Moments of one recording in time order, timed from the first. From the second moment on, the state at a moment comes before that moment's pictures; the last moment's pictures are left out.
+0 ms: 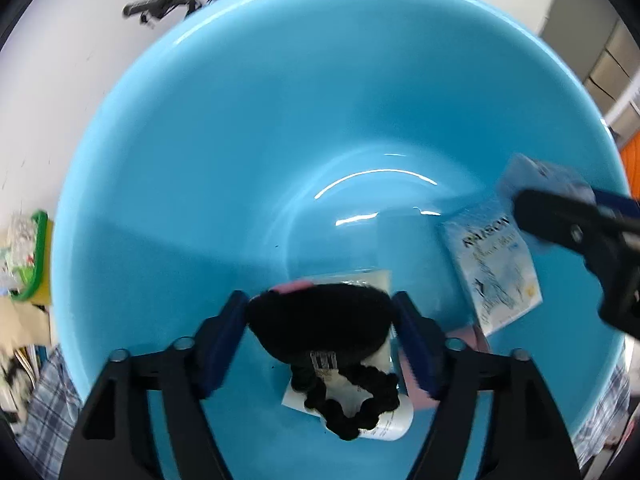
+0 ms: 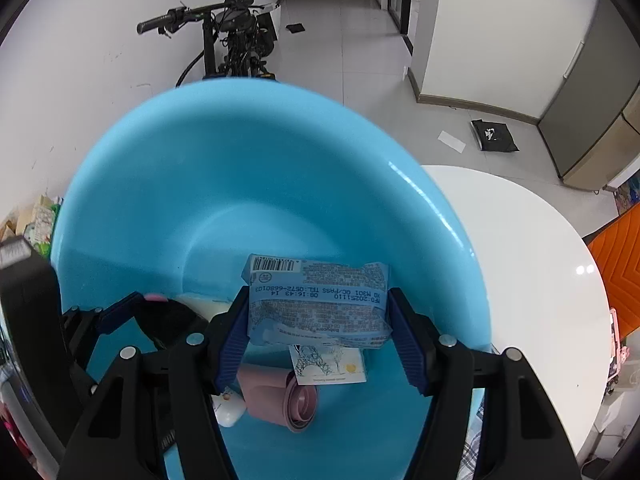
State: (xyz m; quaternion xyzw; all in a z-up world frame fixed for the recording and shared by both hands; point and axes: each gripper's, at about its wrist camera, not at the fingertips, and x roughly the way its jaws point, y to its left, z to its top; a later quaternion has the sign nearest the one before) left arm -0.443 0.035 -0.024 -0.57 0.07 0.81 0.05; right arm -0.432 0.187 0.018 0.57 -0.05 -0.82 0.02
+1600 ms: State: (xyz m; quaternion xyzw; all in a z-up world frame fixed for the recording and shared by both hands) left arm -0.406 0.029 0.072 -0.44 -0.02 0.89 0.07; right arm -0.399 0.180 0.068 0.42 -0.07 -0.90 0.02
